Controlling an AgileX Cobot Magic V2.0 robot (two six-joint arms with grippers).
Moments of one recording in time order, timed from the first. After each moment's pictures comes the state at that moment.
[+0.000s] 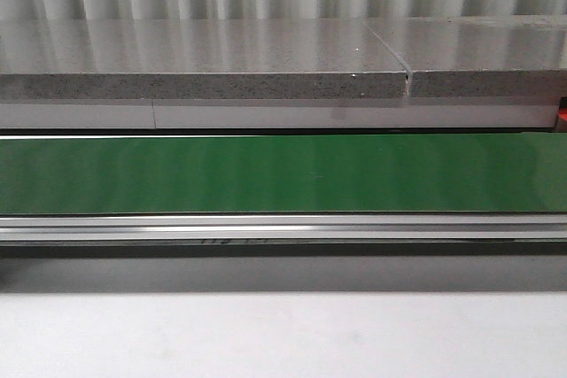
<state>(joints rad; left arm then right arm) -0.10 0.00 0.00 0.04 0.08 -0.11 -0.01 -0.01 0.03 -0.05 0.13 0.04</state>
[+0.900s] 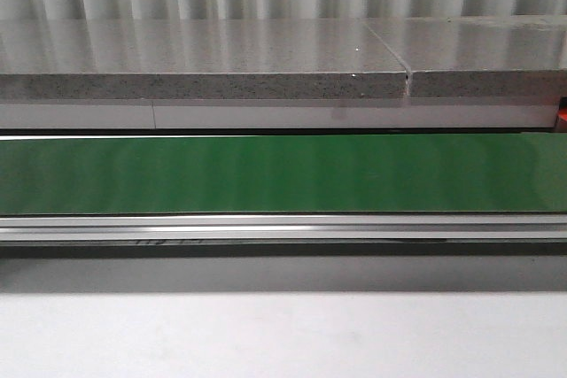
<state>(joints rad) -0.10 0.53 -0.73 0.05 0.91 -0.11 -0.01 -0.01 0.03 -0.05 0.13 0.04</state>
